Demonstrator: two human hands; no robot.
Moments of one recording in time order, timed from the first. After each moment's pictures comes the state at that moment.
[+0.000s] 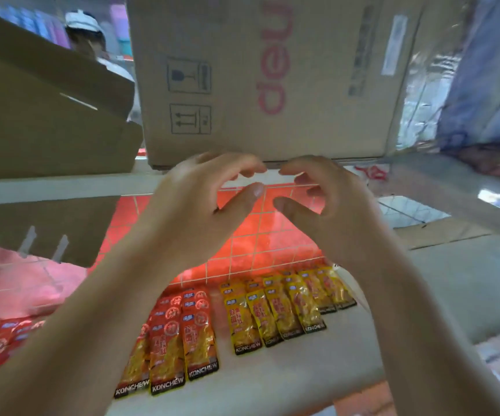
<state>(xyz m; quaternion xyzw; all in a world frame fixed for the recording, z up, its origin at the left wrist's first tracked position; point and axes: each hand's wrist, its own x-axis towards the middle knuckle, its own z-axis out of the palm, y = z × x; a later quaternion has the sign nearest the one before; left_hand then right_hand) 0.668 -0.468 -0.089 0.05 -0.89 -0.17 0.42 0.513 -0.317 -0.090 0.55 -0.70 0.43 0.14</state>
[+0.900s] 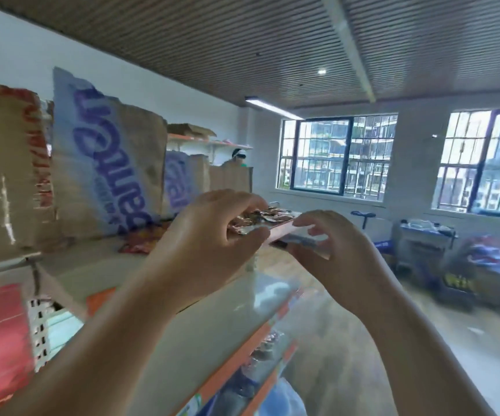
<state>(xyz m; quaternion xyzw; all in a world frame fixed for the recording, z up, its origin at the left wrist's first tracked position) 0.374 -0.012 0.021 -0.22 -0.85 -0.25 0.41 0.338 0.220 0.000 0.32 -0.80 0.37 0.35</state>
